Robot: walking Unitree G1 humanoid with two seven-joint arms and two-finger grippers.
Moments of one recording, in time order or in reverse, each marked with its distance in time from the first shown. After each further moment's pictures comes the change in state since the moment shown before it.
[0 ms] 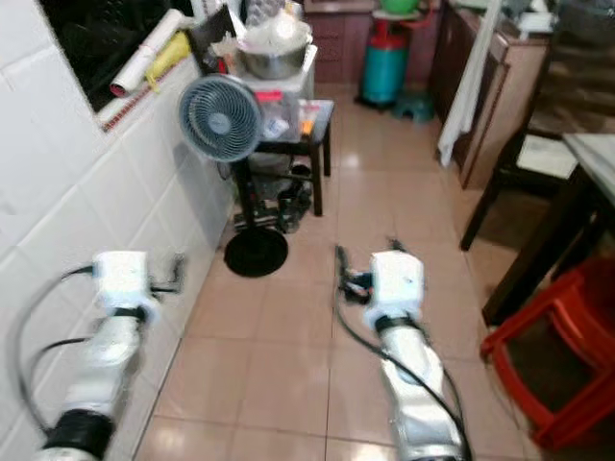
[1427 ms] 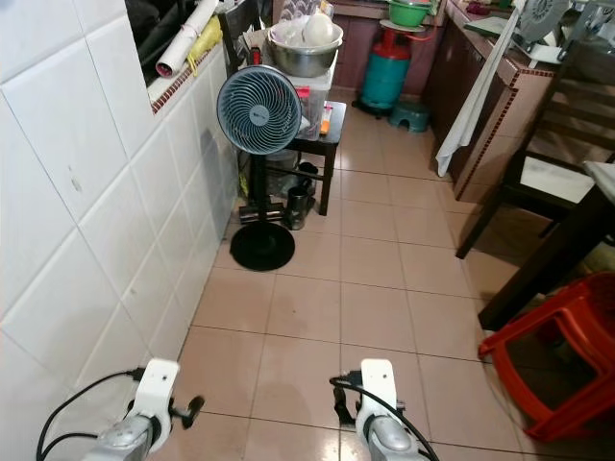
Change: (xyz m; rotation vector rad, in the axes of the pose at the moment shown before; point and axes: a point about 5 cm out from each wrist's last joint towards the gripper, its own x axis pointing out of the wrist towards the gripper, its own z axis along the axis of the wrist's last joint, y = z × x) left arm -0.089 -0.001 -0.140 0.090 0.755 -0.172; right arm -0.081 0.010 -0.159 0.119 0.870 -0.047
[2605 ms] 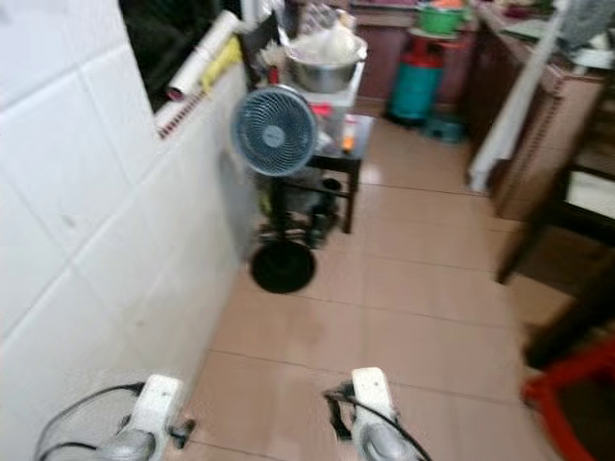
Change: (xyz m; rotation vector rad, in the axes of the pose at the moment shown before) left arm 0.000 -0.019 -0.015 0.083 0.101 -0.024; right arm -0.007 -0.008 -0.023 -0.090 0.081 0.014
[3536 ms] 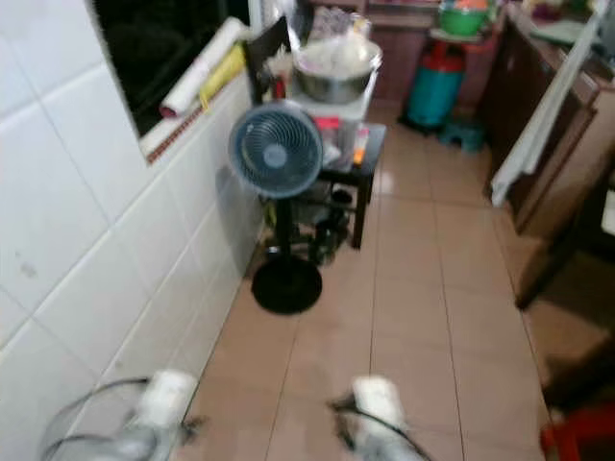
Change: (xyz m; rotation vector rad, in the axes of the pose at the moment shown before) left arm 0.001 -0.007 0.006 0.038 -0.014 -0.025; right arm -0.003 -0.007 -0.008 -0.011 0.029 -0.025
